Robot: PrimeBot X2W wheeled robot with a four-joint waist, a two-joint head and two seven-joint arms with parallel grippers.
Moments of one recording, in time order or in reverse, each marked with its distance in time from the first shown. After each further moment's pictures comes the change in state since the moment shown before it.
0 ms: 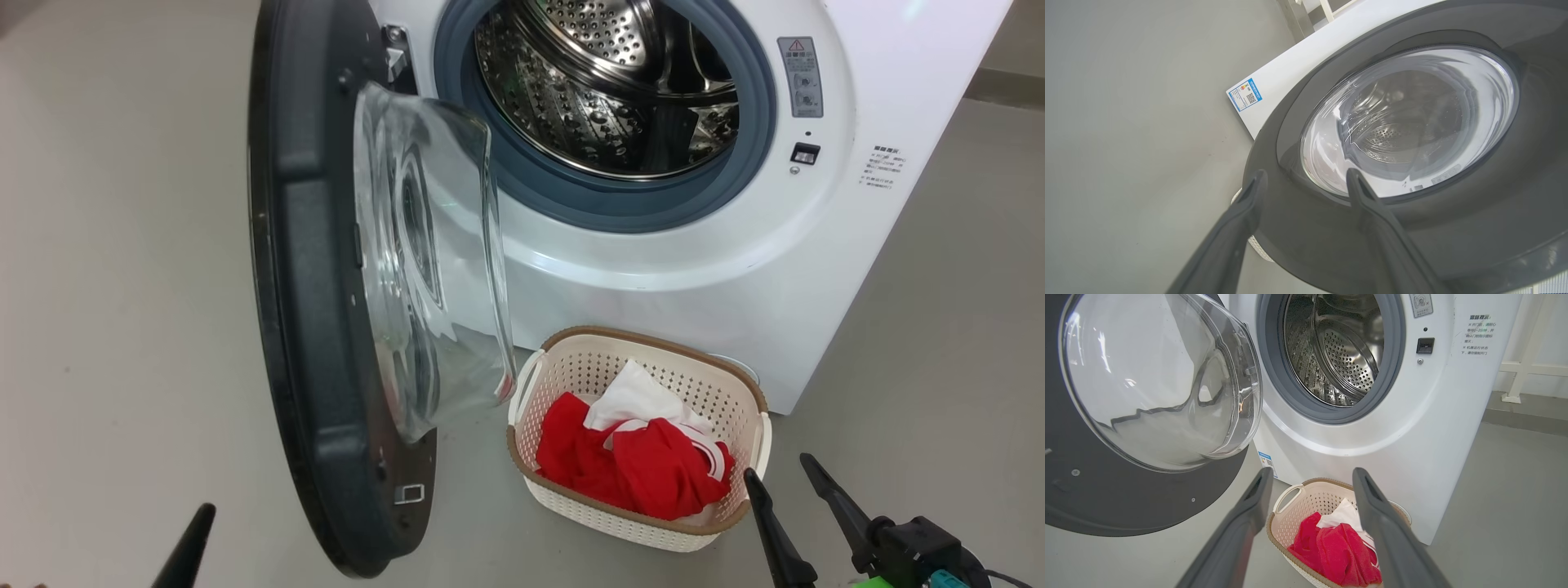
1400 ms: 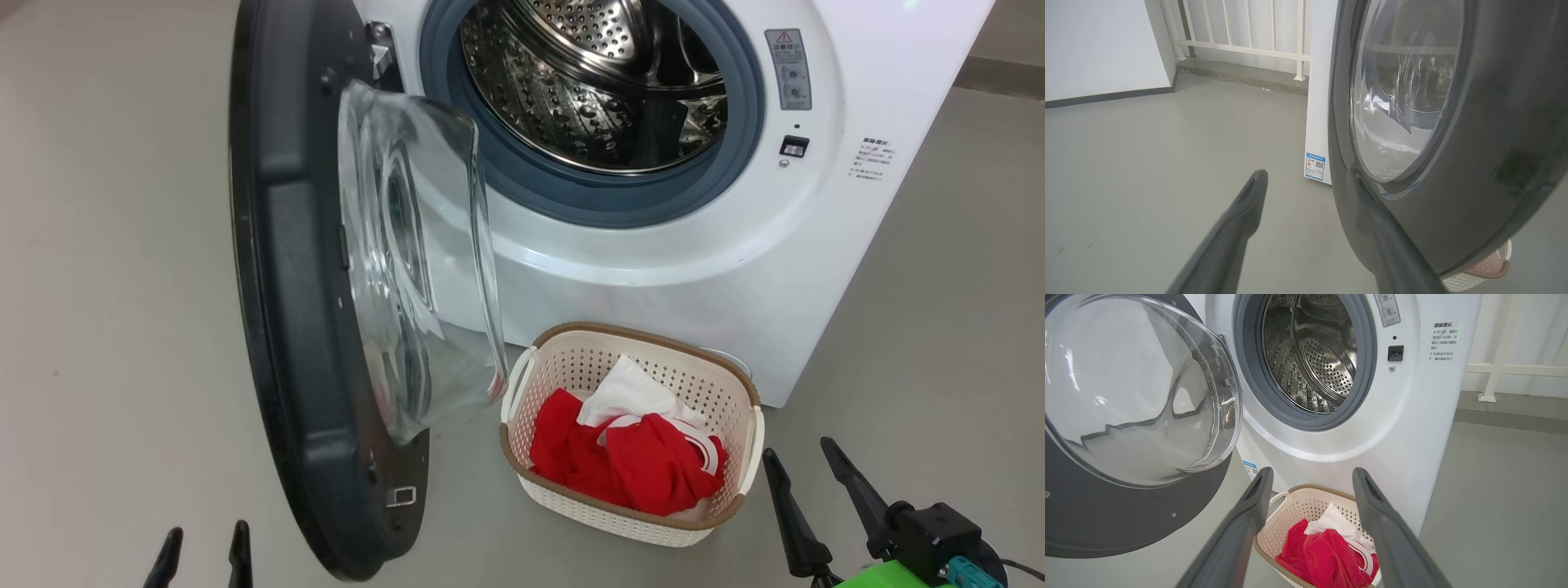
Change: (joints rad) left arm 0.074 -0.248 0.111 -0.050 1.212 -0.001 -0.401; right arm -0.023 0.015 -0.051 0.006 0.003 0.000 0.000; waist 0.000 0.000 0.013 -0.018
